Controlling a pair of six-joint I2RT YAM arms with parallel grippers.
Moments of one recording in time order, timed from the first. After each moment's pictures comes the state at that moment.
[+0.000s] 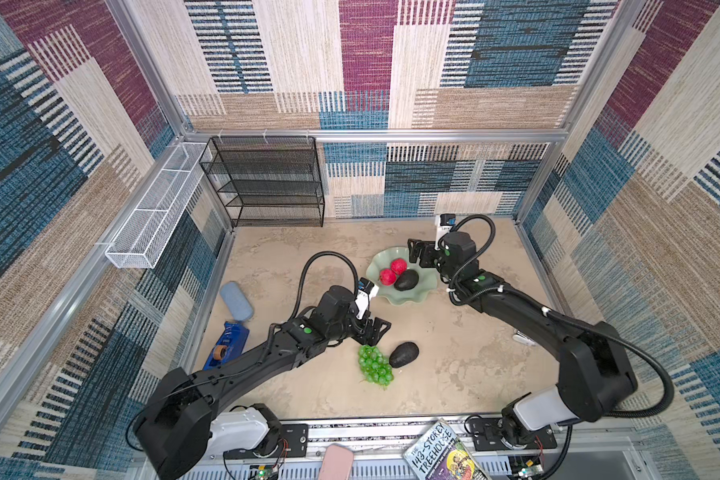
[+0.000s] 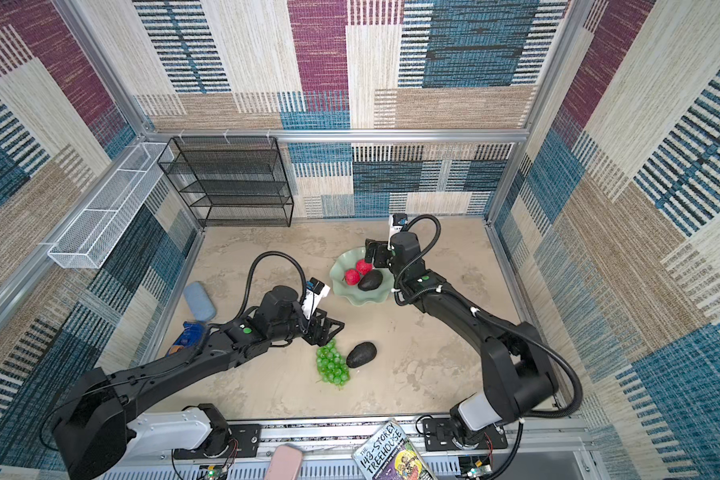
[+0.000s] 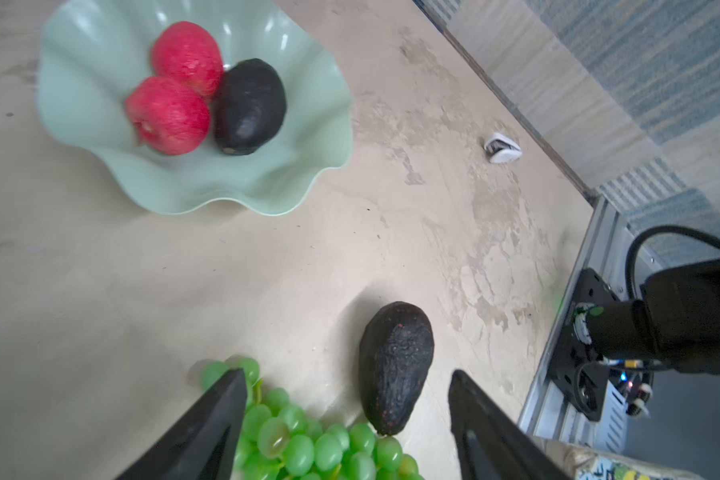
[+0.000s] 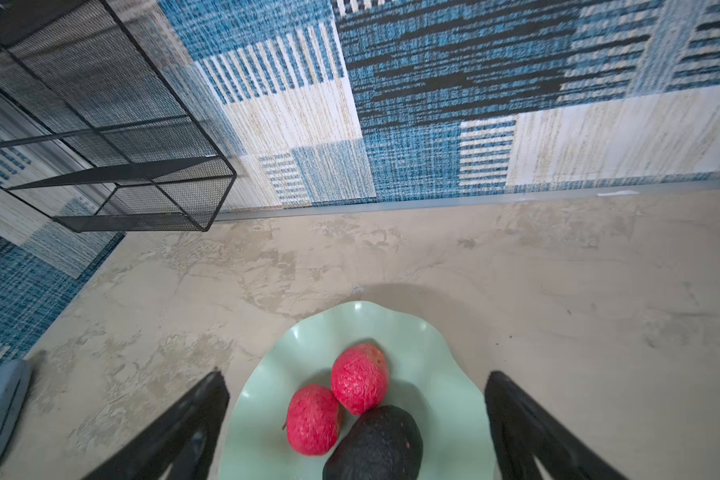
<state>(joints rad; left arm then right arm) -0.79 1.30 0.78 -0.12 0.23 -0.25 0.45 1.41 0.96 0.11 0.15 0.33</state>
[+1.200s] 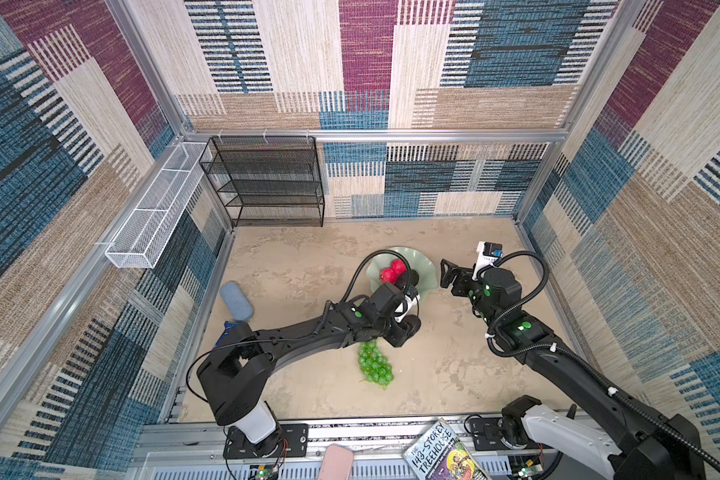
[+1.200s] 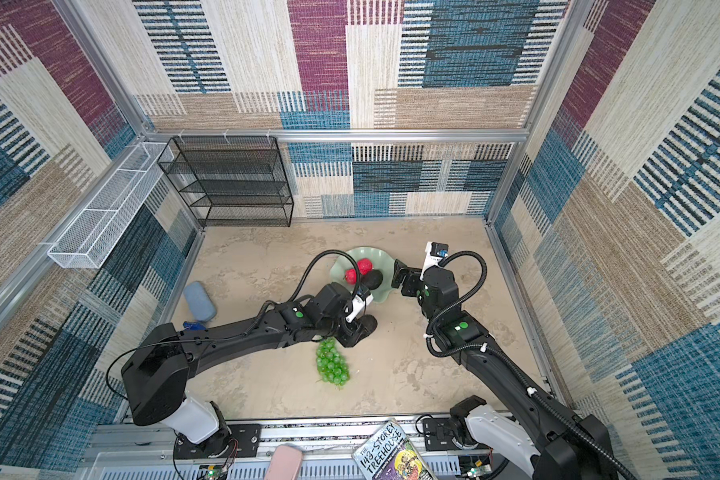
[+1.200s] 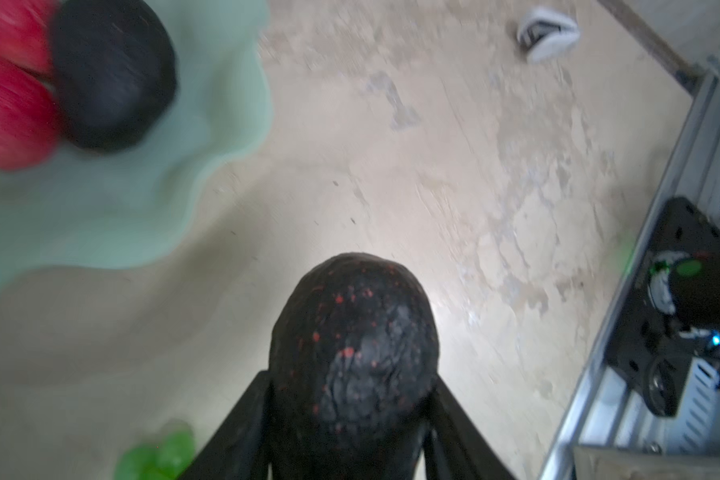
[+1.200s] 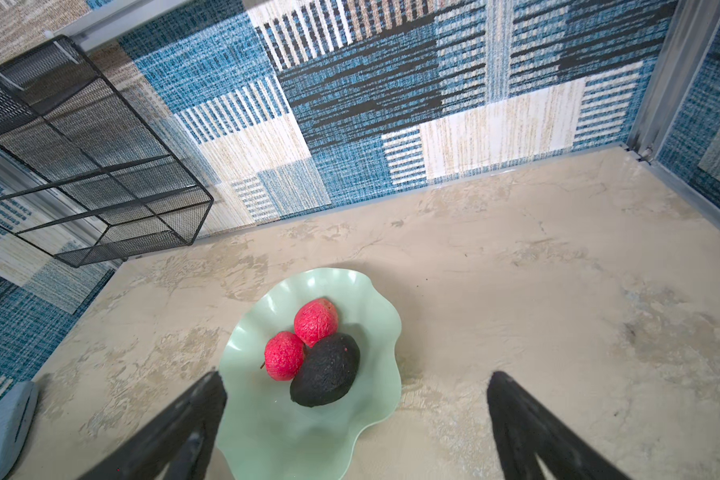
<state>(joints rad) -0.88 1.63 1.13 -0.32 0.11 -0.16 0.43 0.98 0.69 0.01 0.27 0.41</state>
